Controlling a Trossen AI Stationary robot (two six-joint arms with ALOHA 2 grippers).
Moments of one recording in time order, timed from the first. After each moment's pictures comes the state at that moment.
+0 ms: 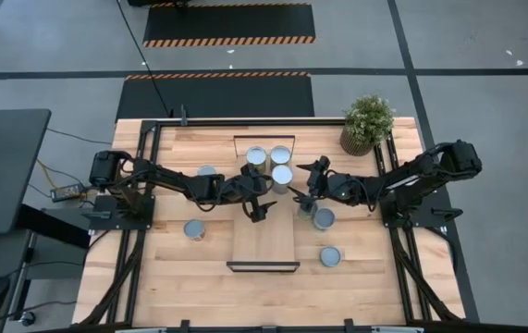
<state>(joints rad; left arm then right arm) -0.01 1.74 0.92 0.29 -0.30 0.00 0.00 1.43 0.39 0.73 0.50 -0.08</state>
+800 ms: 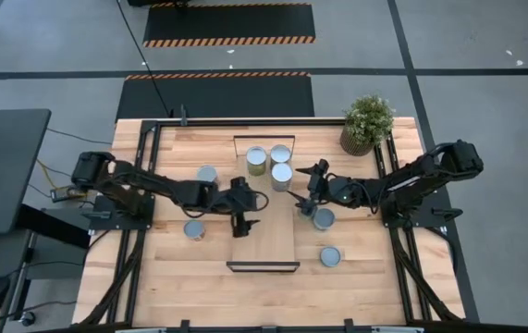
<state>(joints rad) -0.12 1.59 0.91 -0.08 -0.24 -0.06 0.05 1.42 0.39 0.73 0.51 -0.08</state>
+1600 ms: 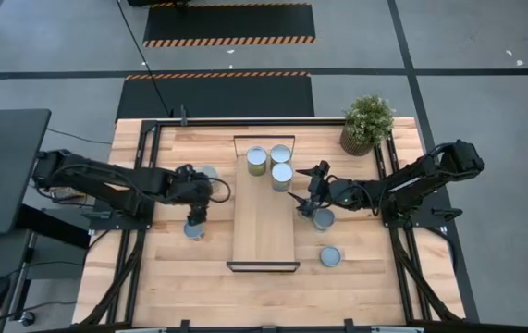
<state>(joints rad) -0.11 1.19 0.83 -0.85 -0.36 -0.32 0.08 1.42 0.39 0.74 0.54 -0.08</state>
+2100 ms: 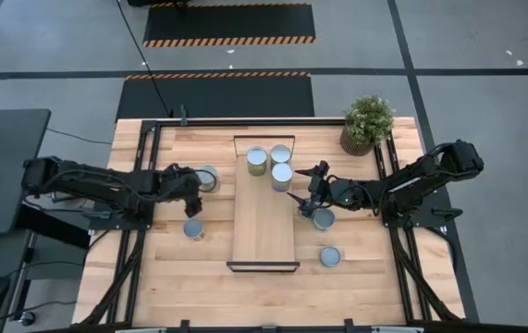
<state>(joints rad) 0.04 1.04 0.48 -0.57 -0.42 -0.41 0.08 1.42 0.39 0.76 0.53 -0.07</state>
